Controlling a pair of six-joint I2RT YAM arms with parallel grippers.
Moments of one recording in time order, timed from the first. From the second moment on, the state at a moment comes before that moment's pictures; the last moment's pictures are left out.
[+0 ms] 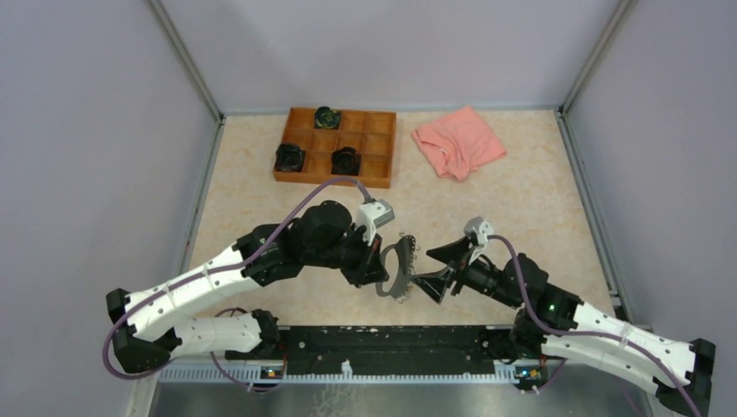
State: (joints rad) left arm -1.09 1.03 1.13 -0.66 0.24 -0.44; right arm 1.07 0.42 0.34 0.02 0.02 0.39
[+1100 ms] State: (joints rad) left arm -1.12 1.05 1.07 -0.81 0.60 -0.22; right arm 1.07 0.56 0.55 -0.03 -0.41 0.37
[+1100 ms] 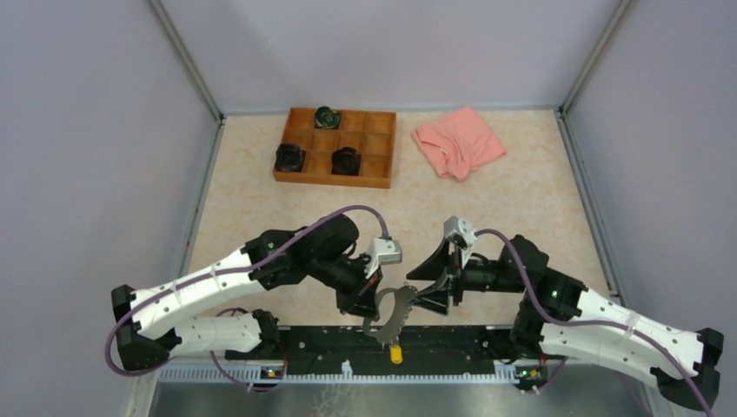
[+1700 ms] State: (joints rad) left arm -1.13 0.97 0.96 -0.65 0.61 -0.30; right arm 1.07 0.55 0.54 -0.04 -0.40 0.48
